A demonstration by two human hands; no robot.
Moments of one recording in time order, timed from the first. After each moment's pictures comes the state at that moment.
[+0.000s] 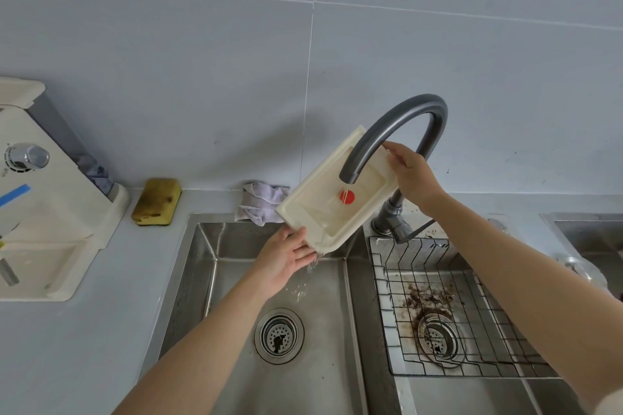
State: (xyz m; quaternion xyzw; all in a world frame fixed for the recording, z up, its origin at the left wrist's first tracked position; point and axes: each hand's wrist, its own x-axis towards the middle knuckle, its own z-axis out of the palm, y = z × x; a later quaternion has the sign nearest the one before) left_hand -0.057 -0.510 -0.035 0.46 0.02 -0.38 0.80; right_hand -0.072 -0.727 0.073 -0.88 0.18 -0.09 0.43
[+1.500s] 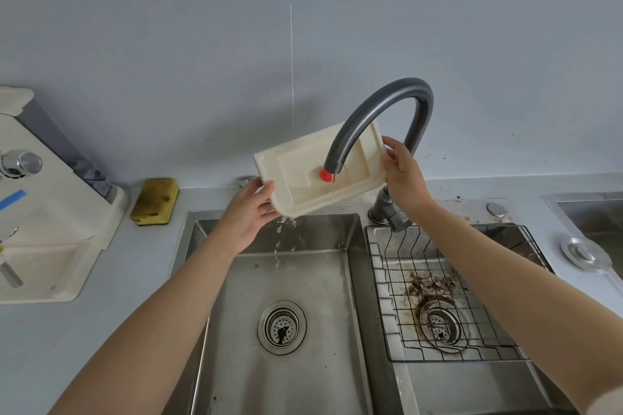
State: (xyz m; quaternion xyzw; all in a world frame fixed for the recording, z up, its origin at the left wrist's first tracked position) left_hand -0.016 -0.495 0.008 0.58 -0.03 -0.27 0.77; right_hand -0.085 -0.728 0.045 -0.81 0.19 -0.15 0.53
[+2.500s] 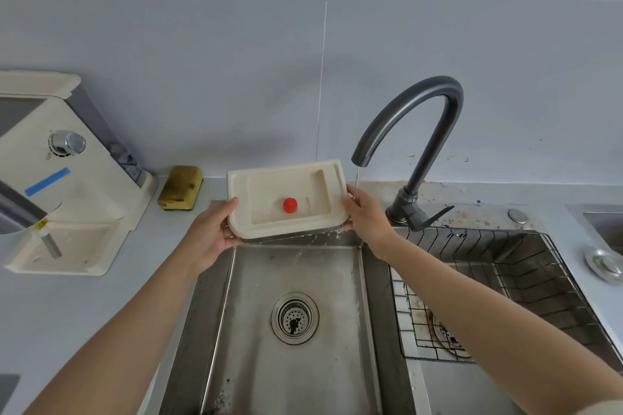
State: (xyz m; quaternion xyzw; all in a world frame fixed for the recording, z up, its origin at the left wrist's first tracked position) left_hand -0.032 -0.406 -0.007 0.62 0.08 -0.24 0.75; right_hand -0.098 -0.641 0.013 -0.76 0.18 0.01 0.62
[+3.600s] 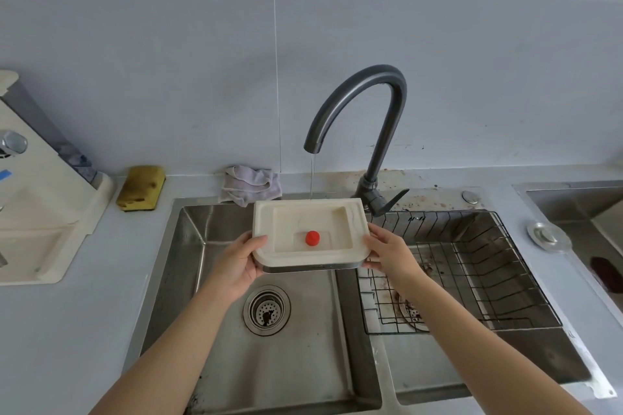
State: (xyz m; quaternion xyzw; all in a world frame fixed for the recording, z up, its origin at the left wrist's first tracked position) left_hand -0.098 -0.480 -0.045 0.49 0.10 -0.33 0.80; right_hand -0.194 -0.701 -0.019 -0.66 0.31 0.02 0.68
